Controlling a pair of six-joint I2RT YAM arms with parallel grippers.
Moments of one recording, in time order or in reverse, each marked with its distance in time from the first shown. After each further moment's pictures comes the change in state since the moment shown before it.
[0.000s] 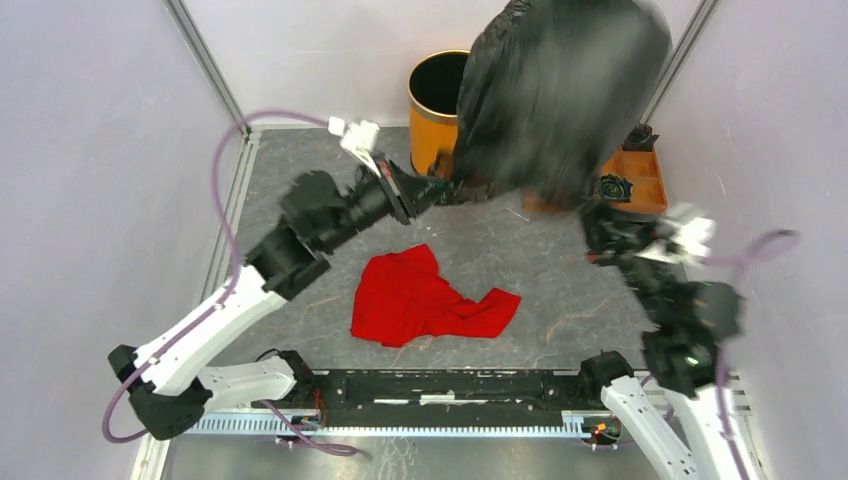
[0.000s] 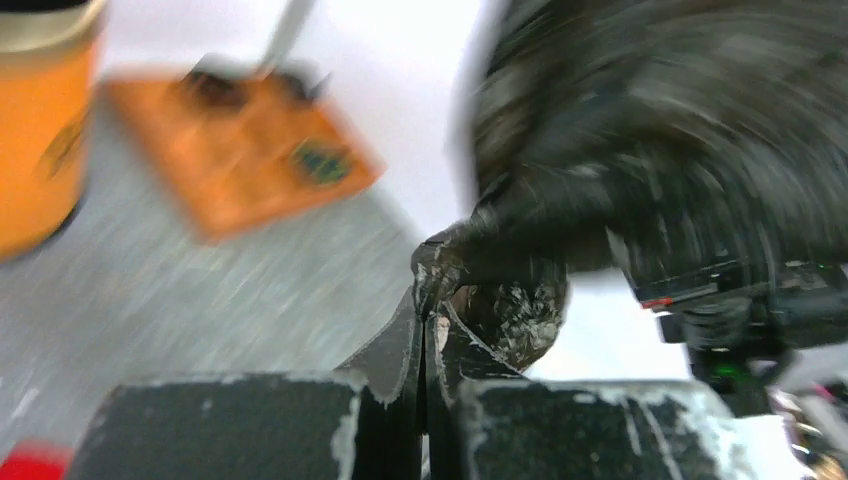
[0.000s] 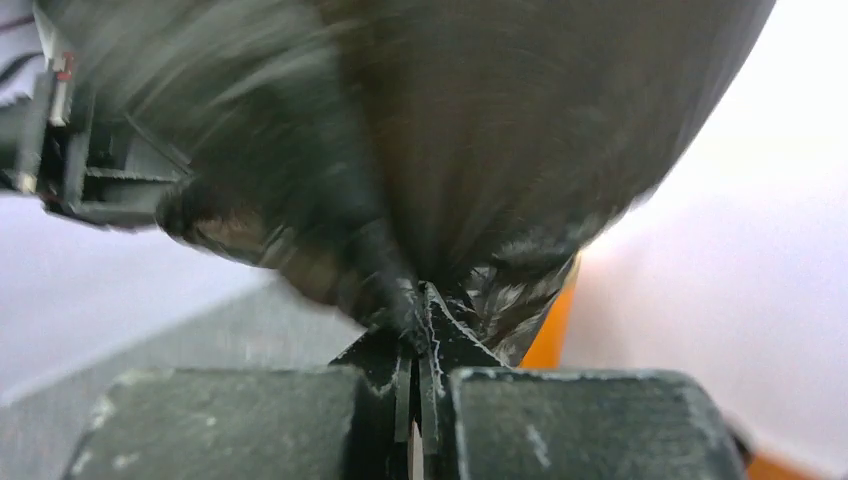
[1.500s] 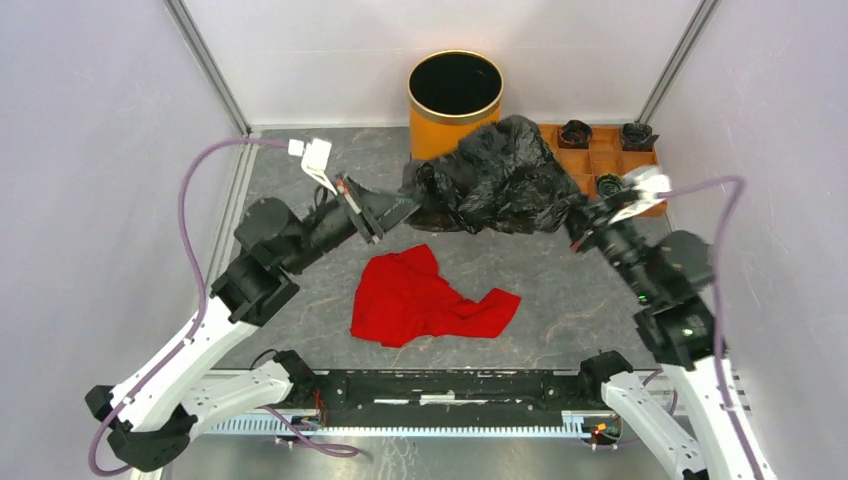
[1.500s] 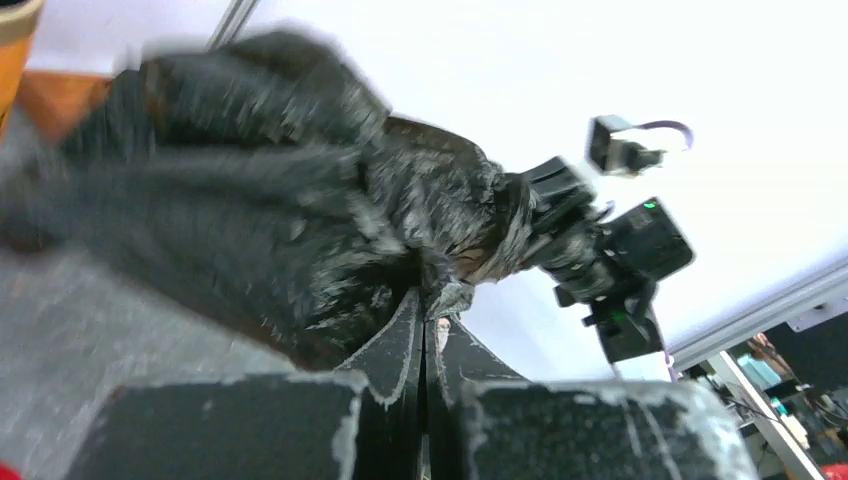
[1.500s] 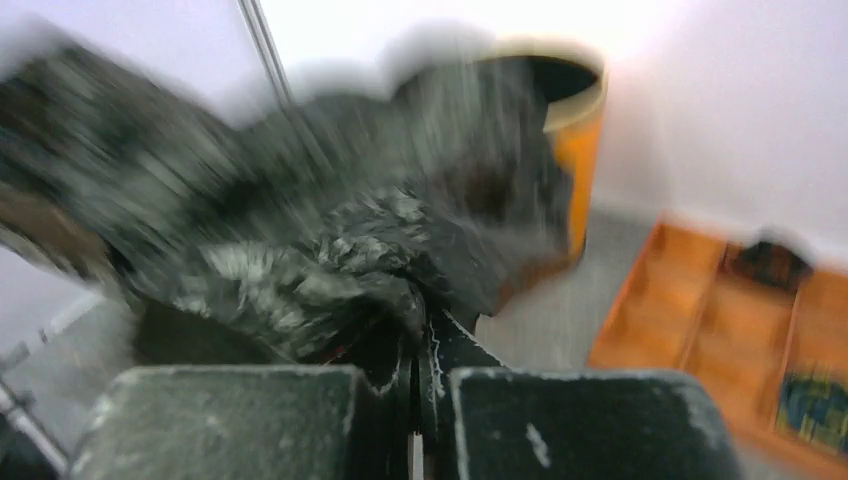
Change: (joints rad) left arm 0.069 -0.162 -0.159 0.024 0.041 -0.130; right arm 0.008 0.167 0.098 -0.265 0.047 0.078
